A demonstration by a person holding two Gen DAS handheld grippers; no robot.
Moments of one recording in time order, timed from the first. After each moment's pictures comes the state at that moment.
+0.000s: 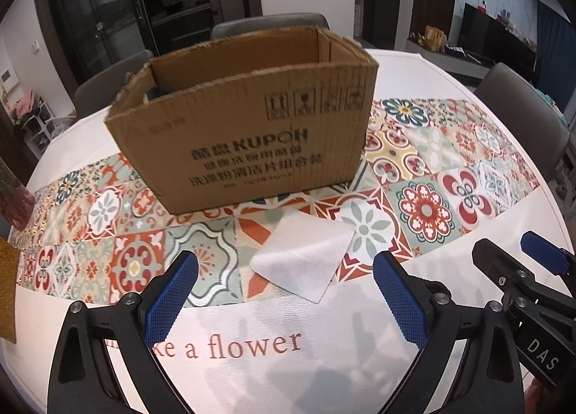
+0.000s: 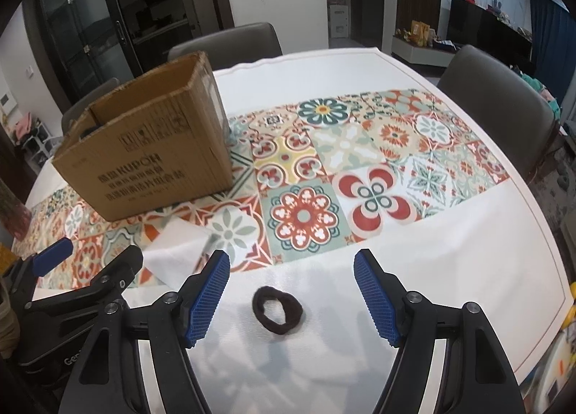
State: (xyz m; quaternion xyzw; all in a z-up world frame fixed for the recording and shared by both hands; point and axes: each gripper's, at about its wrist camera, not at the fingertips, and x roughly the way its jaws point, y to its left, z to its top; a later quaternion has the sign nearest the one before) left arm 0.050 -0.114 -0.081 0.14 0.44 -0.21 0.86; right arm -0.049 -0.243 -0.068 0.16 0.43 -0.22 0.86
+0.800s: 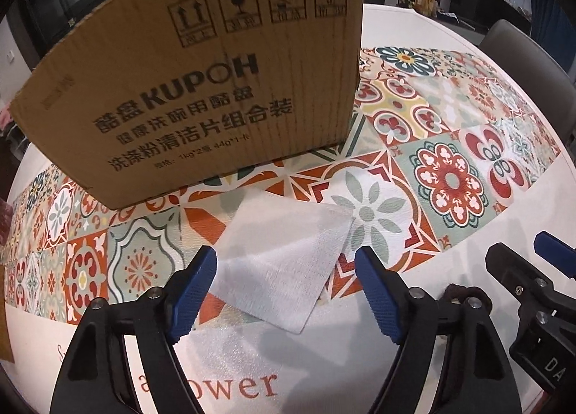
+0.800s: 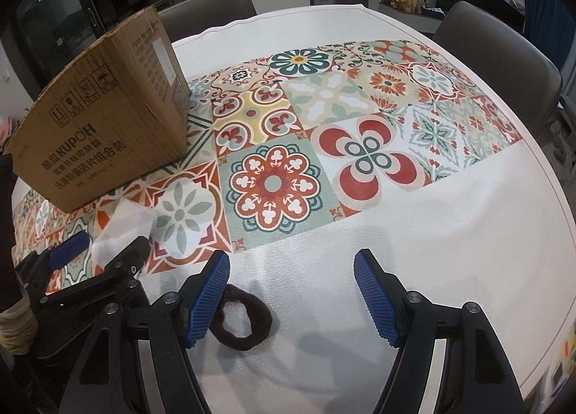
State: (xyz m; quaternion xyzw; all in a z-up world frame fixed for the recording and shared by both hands) left arm 0.076 -0.160 -0.154 0.19 0.47 -0.23 0.83; right arm -0.033 -0.272 -0.128 0.19 0.48 -0.24 0.82
